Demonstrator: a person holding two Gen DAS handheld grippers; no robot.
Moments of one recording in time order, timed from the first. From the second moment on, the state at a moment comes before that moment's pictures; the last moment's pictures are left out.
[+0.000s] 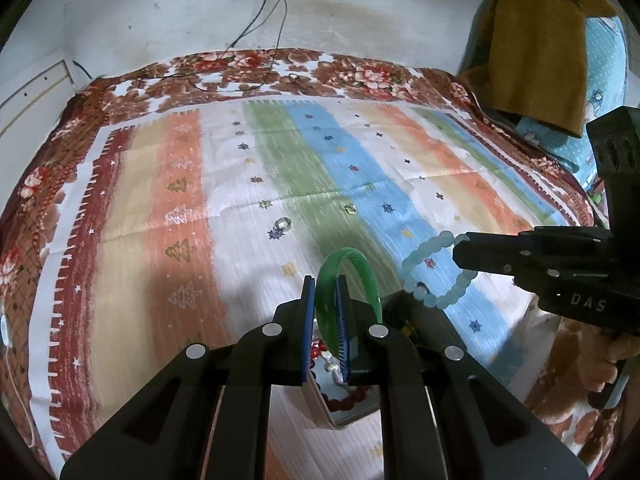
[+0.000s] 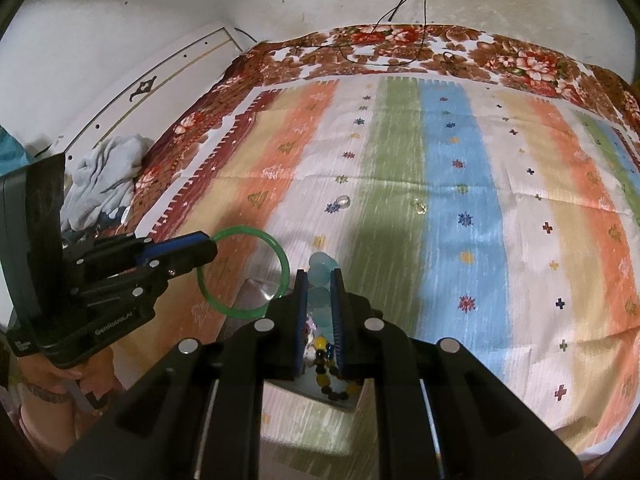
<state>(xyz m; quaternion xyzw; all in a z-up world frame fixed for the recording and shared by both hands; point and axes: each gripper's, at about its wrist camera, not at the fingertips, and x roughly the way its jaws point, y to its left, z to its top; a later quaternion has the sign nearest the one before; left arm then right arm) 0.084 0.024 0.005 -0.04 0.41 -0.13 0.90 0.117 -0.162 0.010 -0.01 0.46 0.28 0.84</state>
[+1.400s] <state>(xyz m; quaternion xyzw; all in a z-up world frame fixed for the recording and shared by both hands) 0.153 0.036 -0.038 -0.02 0.47 -0.09 0.88 0.201 -0.202 -0.039 0.06 0.52 0.19 0.83</state>
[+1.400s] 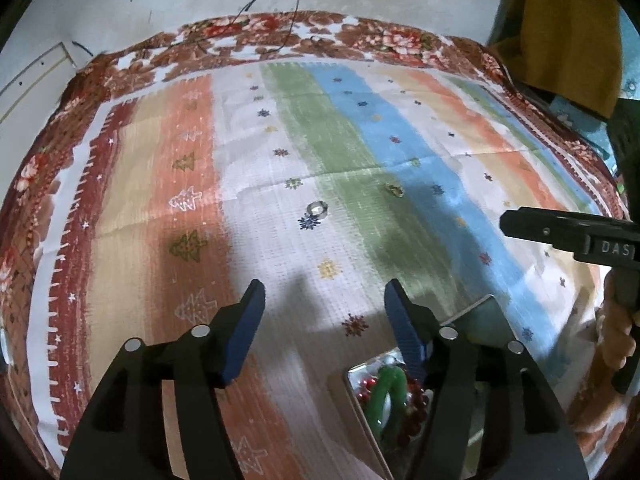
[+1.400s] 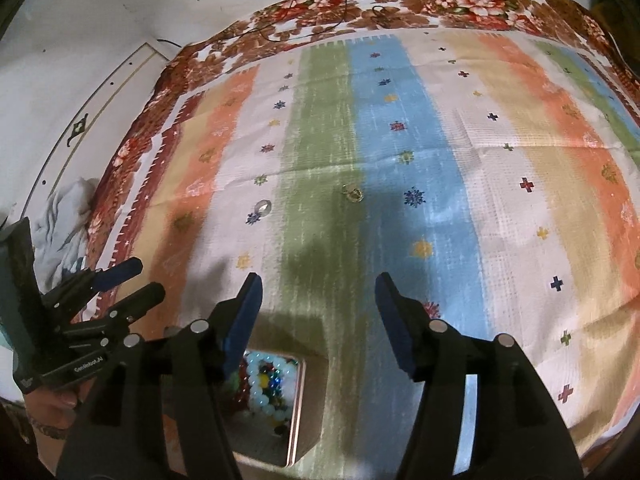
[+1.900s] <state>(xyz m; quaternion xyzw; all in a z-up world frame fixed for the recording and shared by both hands) 0.200 0.041 -0.057 -0.02 0.50 -0.10 0.86 0.243 -0.191 -0.056 0.04 0.54 0.18 0.82</state>
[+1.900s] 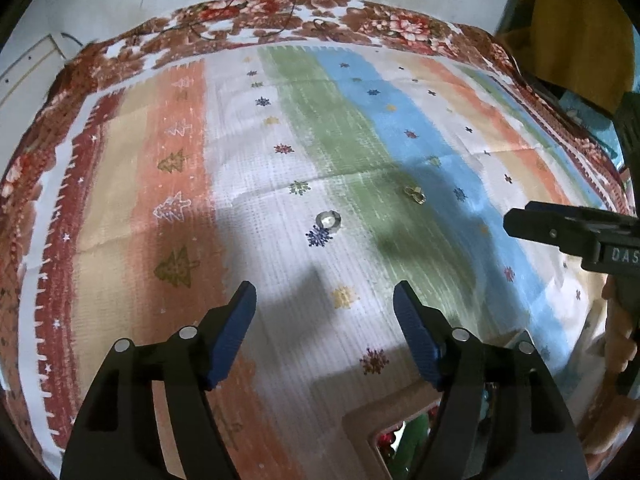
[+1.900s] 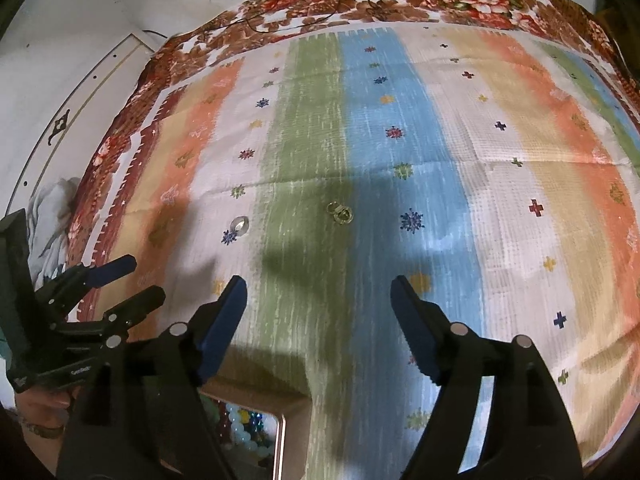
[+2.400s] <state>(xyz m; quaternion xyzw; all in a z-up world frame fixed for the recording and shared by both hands) 0.235 0.040 -0.077 -0.02 0.52 -0.11 0.85 0.273 -0.182 -0.075 0.04 0.56 0.17 0.81</state>
